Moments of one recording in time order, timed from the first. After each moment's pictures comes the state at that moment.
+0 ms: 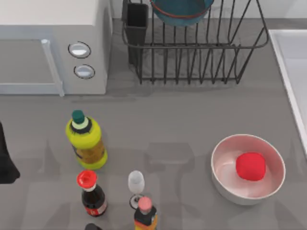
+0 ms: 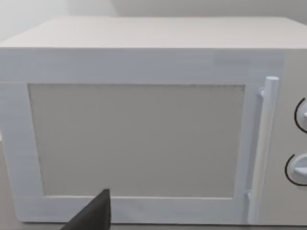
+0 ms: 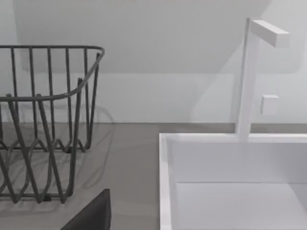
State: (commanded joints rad) left arm 0.00 0.00 0.00 0.00 0.00 0.00; right arm 0.00 0.00 0.00 0.00 0.00 0.00
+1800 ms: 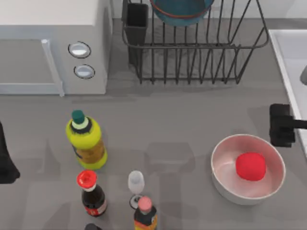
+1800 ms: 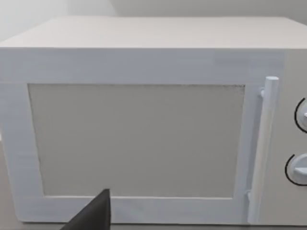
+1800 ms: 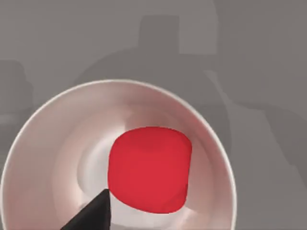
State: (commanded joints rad) left arm 0.00 0.00 0.00 0.00 0.00 0.00; right arm 0.34 1.21 0.87 -0.75 0.00 0.36
